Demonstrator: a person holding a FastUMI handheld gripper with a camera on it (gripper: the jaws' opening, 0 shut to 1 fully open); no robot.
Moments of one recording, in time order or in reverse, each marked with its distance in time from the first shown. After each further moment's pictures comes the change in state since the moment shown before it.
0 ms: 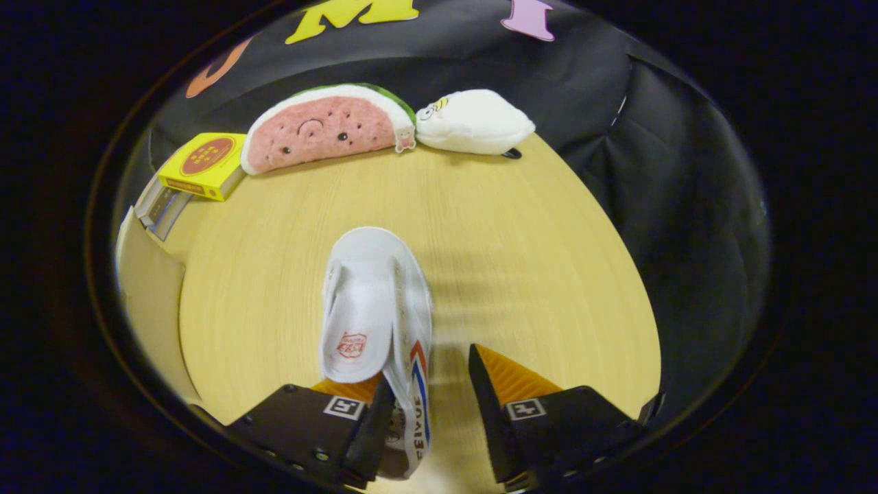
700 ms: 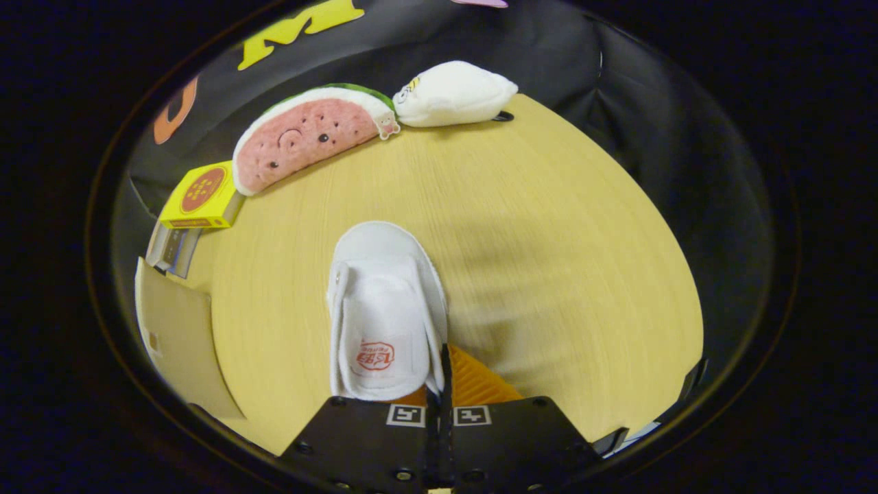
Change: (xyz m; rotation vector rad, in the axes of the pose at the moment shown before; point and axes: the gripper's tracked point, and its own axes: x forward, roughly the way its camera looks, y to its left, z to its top) arm -0.012 0.007 -0.019 0.231 0.107 0.162
